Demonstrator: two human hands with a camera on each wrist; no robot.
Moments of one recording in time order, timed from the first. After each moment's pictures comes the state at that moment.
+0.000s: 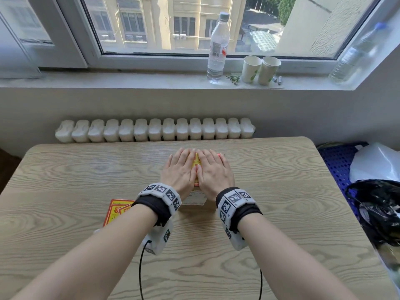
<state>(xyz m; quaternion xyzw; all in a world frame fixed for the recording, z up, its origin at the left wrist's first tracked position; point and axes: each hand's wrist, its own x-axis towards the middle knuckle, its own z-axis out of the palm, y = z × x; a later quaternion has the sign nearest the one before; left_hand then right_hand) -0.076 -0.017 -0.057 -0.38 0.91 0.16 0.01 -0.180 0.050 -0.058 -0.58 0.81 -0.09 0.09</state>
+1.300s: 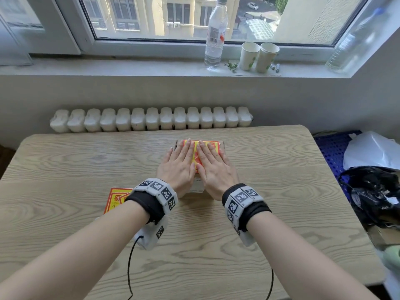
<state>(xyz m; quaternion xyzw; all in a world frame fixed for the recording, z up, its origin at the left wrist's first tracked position) -0.057 0.002 -0.053 -0.35 0.92 0.13 0.04 -0.174 0.080 -0.063 -0.62 0.78 -0.02 0.09</state>
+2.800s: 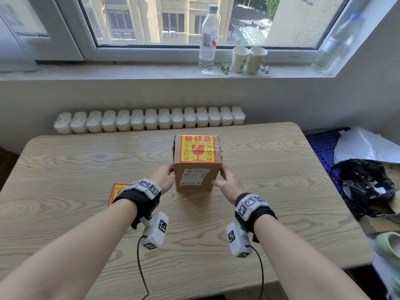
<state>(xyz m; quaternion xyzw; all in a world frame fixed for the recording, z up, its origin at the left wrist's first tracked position) -0.019 0.009 -0.060 -0.44 0.79 0.42 -0.01 -0.178 0.139 -0.083 -0.30 0.79 -0.36 0.40</state>
